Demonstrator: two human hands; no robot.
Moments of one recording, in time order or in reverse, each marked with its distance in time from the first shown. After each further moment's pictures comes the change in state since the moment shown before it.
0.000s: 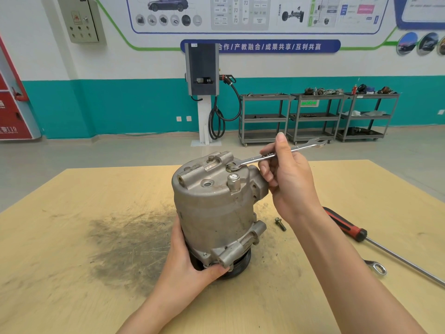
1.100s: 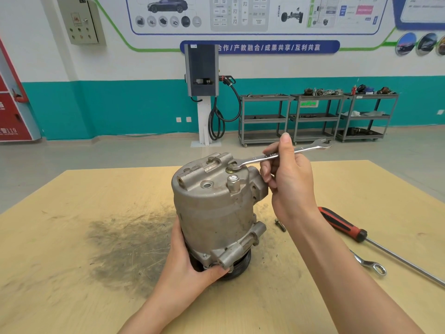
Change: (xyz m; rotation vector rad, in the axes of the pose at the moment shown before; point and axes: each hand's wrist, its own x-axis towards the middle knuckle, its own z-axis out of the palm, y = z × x) left_hand 0.000 0.004 0.000 -0.005 -0.009 0.007; right_hand -0.002 0.003 0.003 0.001 0.087 -0.080
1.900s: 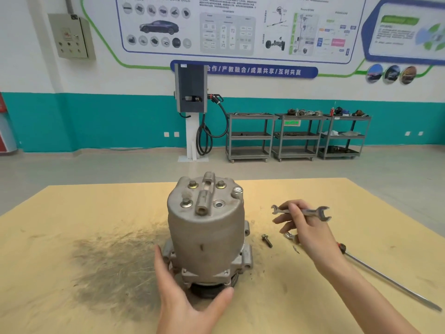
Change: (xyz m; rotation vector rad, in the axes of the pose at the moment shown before) left_hand -0.033 0.022 0.037 -0.238 0.251 -0.039; right_hand -0.015 0.018 -0.107 -0.771 -0.031 0.035
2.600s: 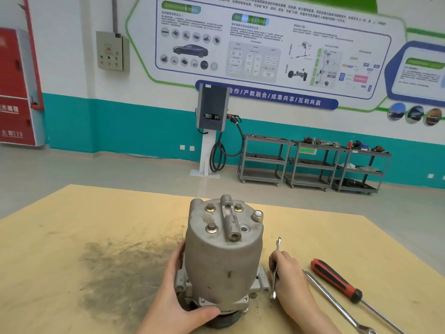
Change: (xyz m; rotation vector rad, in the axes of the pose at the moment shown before) left_hand 0.050 -0.014 -0.037 0.077 -0.195 0.060; right_hand 0.011 0.050 0.053 -0.746 -0.216 -0.149
